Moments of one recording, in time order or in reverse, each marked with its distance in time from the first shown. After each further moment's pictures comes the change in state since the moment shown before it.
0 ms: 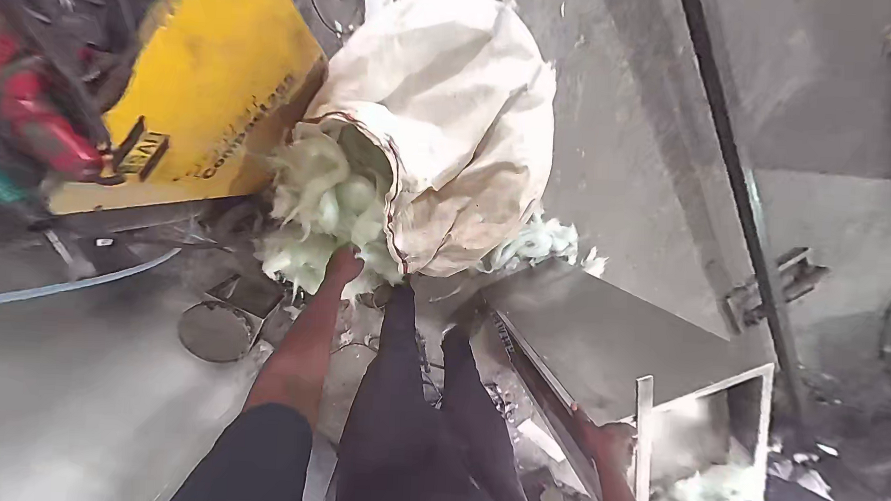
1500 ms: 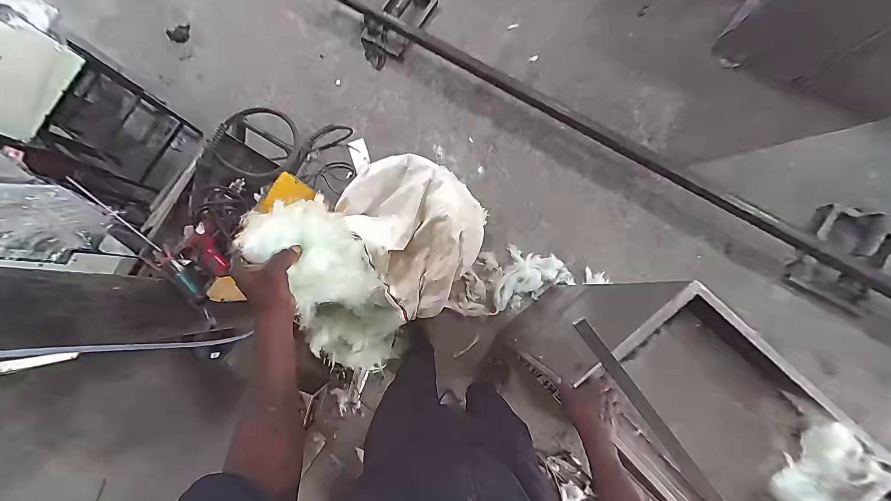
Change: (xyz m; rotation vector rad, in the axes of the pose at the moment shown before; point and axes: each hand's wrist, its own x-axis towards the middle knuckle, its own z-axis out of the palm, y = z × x) left_hand -0.383 0.190 -0.131 -0.914 0.977 0.733; right_hand -0.002 0.055 0.001 0.346 -0.008 -0.383
